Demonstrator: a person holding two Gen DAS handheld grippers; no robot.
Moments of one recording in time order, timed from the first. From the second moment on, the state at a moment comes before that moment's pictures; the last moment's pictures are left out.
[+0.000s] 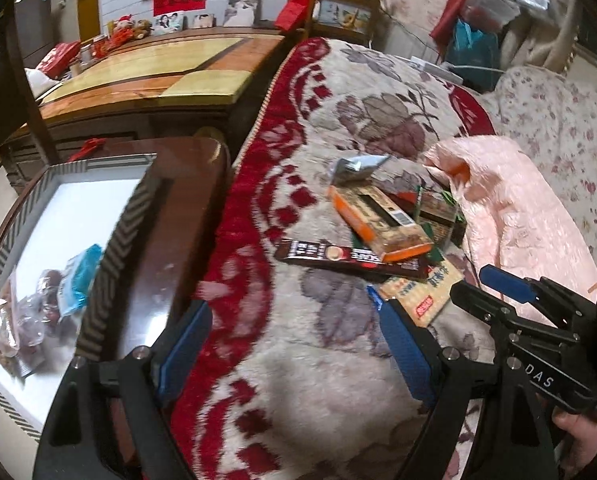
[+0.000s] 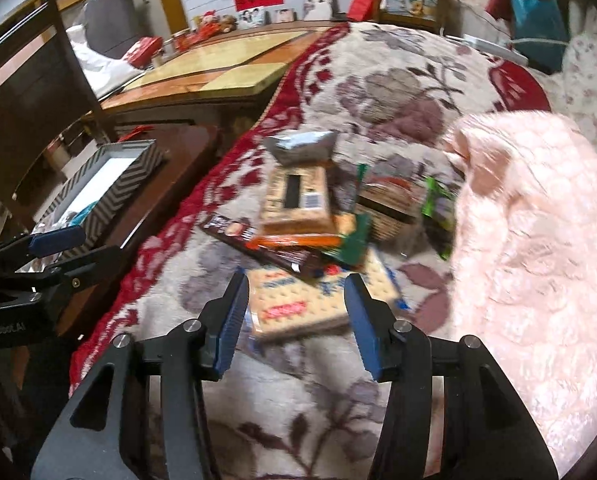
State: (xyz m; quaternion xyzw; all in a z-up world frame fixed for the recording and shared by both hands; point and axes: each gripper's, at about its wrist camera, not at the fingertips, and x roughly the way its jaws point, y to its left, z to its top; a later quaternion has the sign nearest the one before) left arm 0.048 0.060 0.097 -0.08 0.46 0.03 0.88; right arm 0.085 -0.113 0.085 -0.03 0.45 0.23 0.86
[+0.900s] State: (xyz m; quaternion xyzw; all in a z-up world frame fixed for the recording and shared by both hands) left arm 0.077 0.017 0.073 -0.07 0.49 0.01 0.87; right arm 0.103 -0.175 0.057 0.00 0.48 0.19 0.86
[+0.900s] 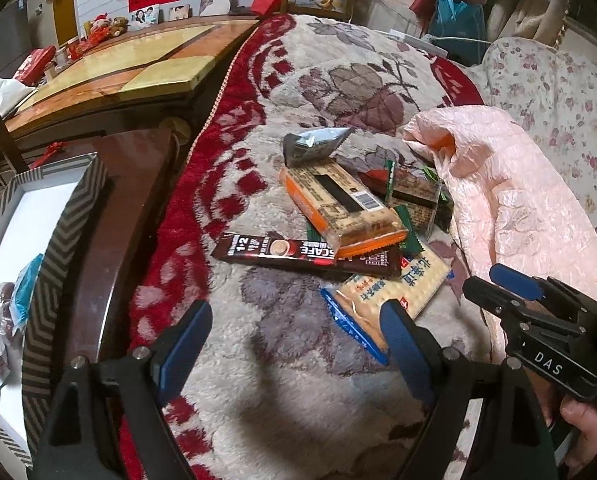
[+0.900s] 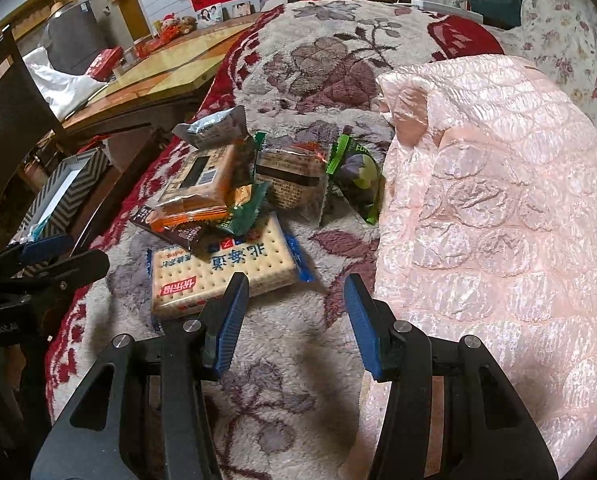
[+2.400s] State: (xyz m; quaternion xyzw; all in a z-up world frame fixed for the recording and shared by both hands) left arm 0.128 0.045 0.046 -0.04 0.52 -0.10 0.85; right arm 0.170 -0.099 0.079 -0.02 0.47 0.27 0.84
